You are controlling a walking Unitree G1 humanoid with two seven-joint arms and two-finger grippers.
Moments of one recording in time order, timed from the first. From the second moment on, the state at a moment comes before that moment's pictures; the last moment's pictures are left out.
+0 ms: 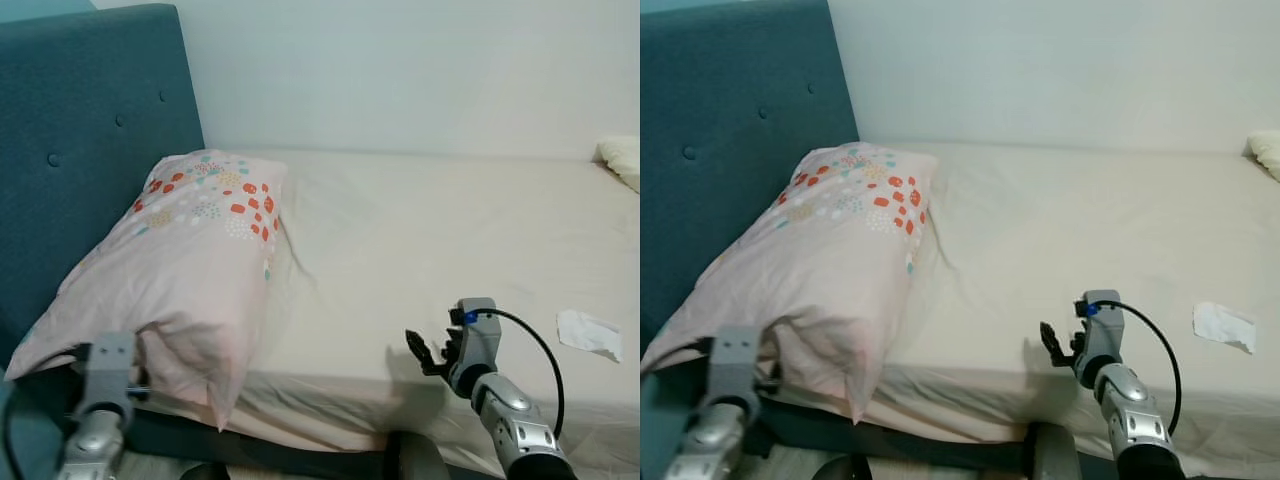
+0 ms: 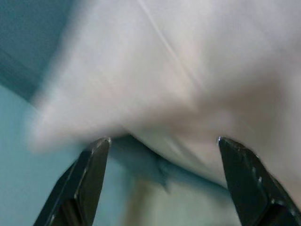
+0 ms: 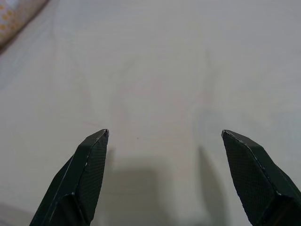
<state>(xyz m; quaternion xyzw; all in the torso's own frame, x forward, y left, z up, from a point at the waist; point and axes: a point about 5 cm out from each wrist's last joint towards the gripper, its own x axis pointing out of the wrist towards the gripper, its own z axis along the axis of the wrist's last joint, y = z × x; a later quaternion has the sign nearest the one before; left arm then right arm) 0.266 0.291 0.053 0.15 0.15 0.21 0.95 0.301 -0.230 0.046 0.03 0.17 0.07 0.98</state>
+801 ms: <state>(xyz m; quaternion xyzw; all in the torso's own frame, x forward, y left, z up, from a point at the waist) 0.345 0.166 0.132 -0.10 -0.01 0.00 0.99 0.307 -0.215 0.045 0.04 0.16 0.07 0.98</state>
